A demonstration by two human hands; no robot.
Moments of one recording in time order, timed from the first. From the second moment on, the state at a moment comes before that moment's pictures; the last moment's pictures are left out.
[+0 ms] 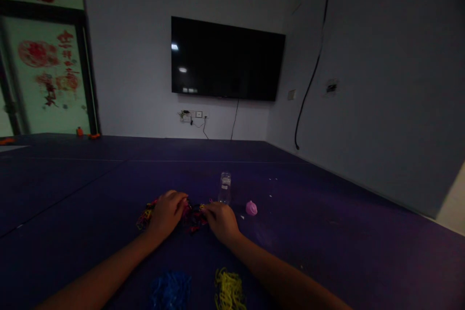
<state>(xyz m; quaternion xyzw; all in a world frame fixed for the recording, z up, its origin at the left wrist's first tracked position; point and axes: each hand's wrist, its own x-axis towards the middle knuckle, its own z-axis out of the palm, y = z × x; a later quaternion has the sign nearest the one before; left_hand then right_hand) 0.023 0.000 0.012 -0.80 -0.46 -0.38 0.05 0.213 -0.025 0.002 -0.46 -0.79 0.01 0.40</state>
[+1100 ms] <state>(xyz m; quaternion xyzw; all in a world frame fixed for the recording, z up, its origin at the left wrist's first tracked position) 0.012 0.018 0.005 -0.82 -0.45 -0.35 -0.01 0.214 -0.025 0.001 -0.45 -0.81 0.00 0.38</state>
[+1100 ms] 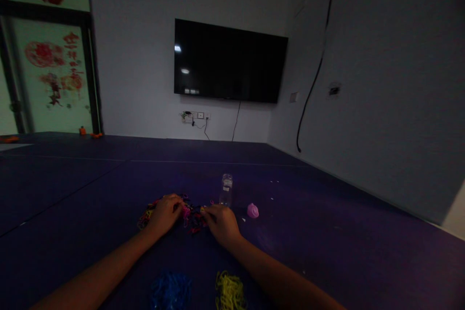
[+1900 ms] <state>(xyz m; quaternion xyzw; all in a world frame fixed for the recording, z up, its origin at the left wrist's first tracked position) 0.012 0.020 0.001 -0.87 -0.38 -0.31 0.01 0.212 -0.024 0.000 -0.45 -0.80 0.01 0.38</state>
